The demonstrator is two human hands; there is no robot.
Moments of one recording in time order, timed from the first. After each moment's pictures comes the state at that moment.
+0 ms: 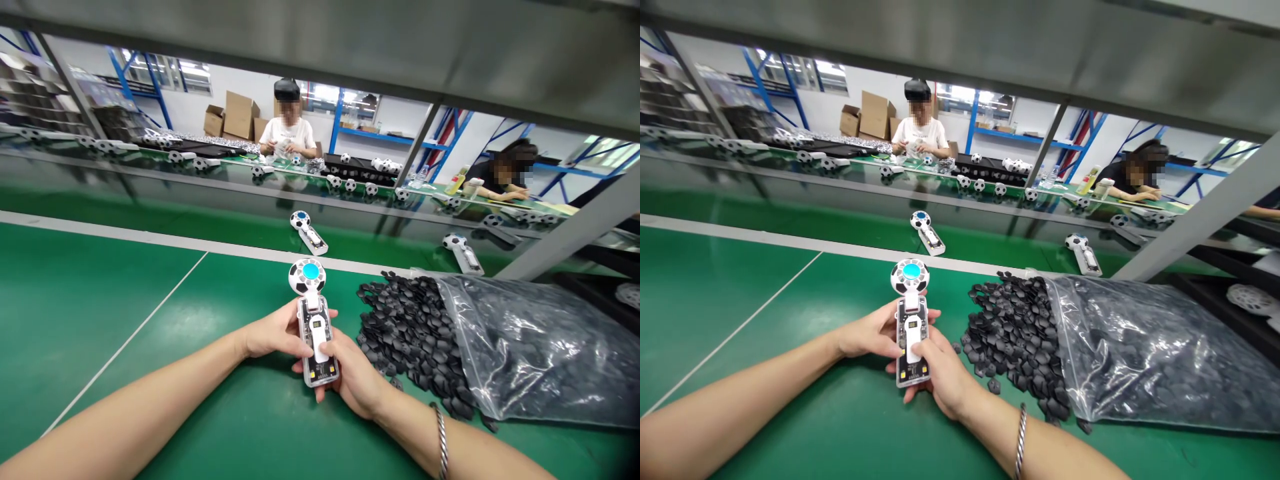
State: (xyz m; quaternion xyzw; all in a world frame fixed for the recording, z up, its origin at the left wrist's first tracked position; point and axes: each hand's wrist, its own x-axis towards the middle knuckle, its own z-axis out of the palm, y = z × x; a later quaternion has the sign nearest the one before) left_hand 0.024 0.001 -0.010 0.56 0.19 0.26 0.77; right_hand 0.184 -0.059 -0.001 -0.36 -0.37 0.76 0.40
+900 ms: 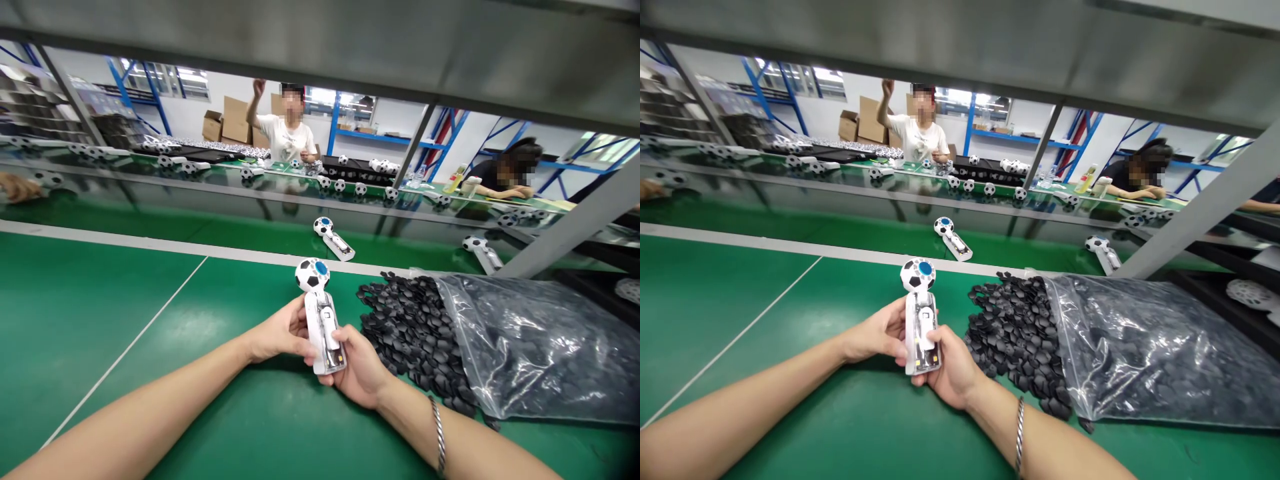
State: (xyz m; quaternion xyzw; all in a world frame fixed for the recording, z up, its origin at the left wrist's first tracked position) left_hand 0.033 0.000 -0.011 0.54 0.18 0.30 0.77; right_hand 0.189 -0.049 -0.007 -0.32 -0.24 0.82 0.41
